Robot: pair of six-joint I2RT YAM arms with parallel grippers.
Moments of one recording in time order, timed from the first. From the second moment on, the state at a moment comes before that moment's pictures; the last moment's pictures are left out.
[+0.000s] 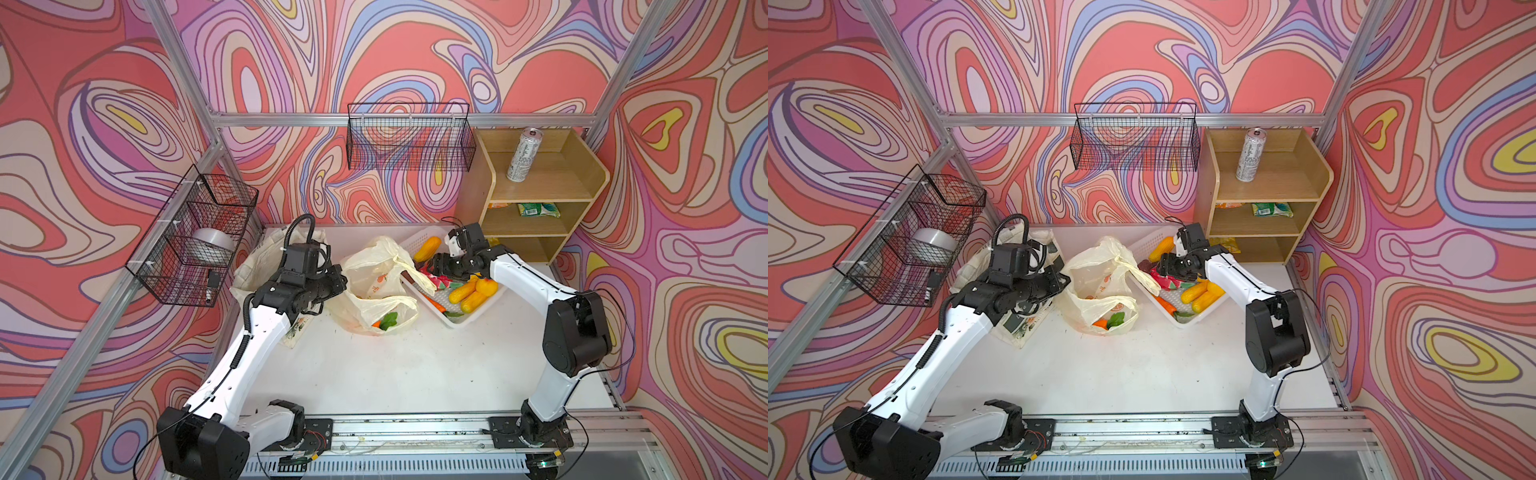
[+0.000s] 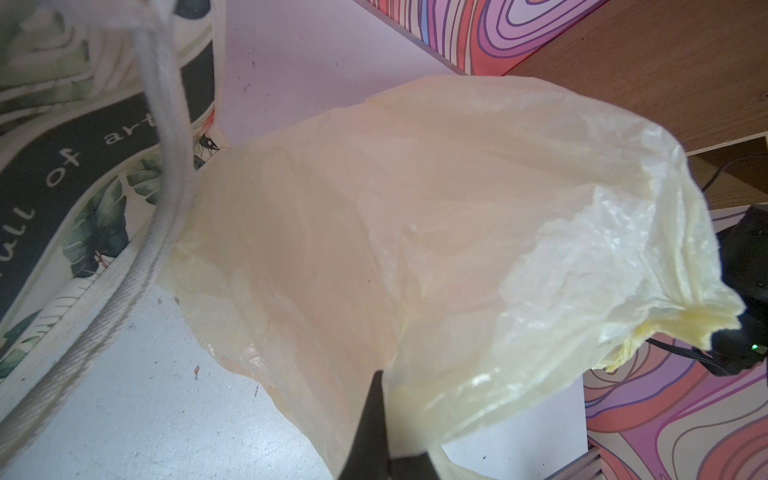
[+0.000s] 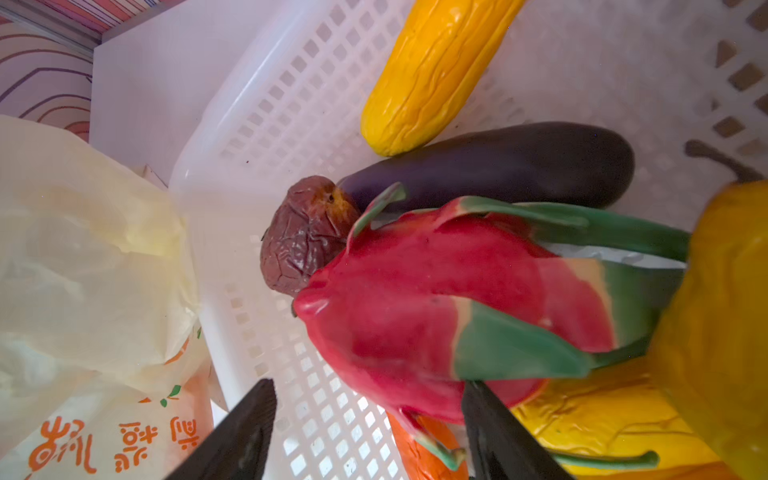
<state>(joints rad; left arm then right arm) -0.25 1.18 1.12 -0.68 0.24 -0.65 0.33 1.80 1.41 -0.55 -0.28 0.44</state>
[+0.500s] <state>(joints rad) -0.25 1.19 1.12 -0.65 0.26 -0.65 0.33 1.49 1.01 -0.57 -0.29 0.48</state>
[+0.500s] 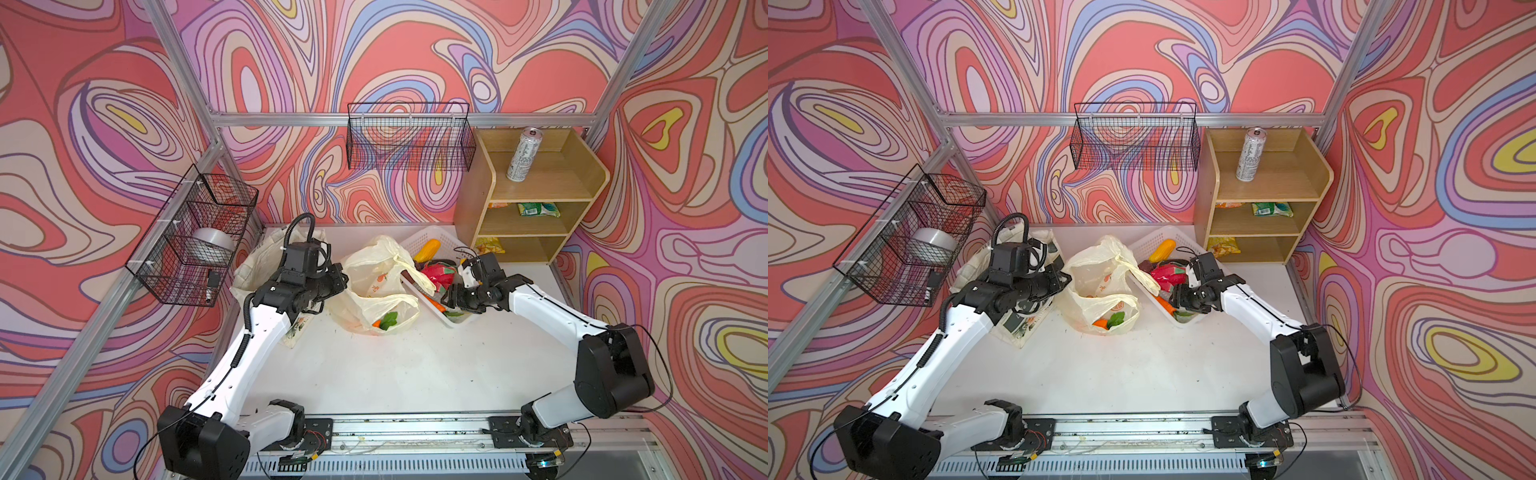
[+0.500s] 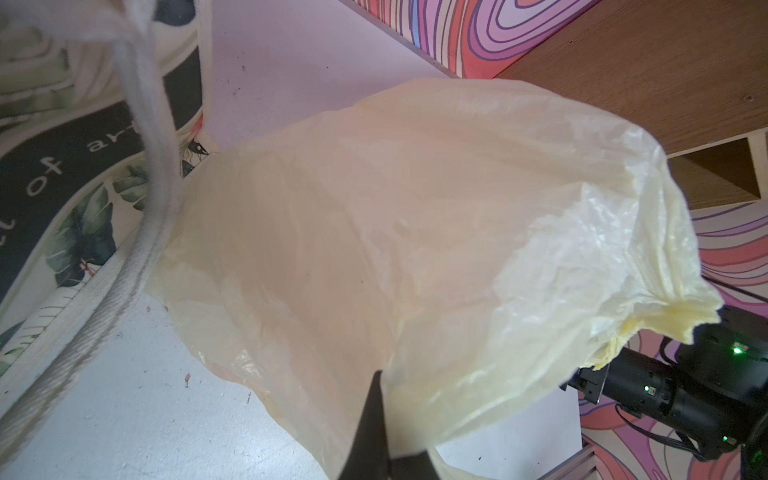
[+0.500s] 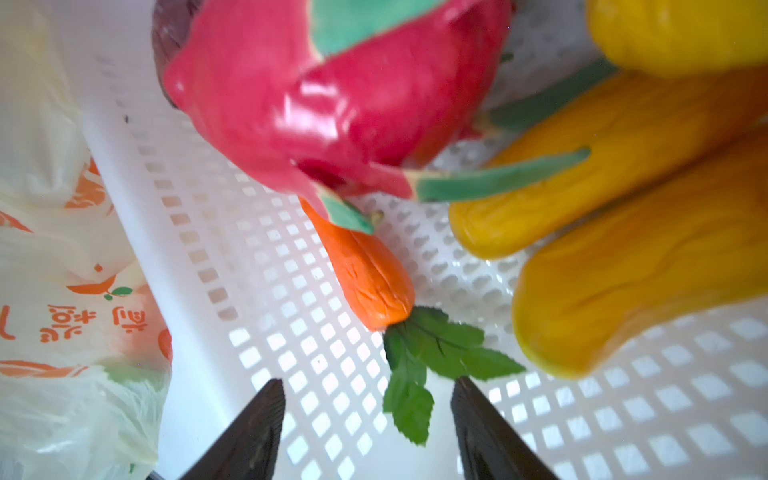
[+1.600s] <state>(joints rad) -0.25 1.19 1.12 -0.65 0.25 -0.65 0.33 1.90 1.55 -0.65 -0.25 0.43</state>
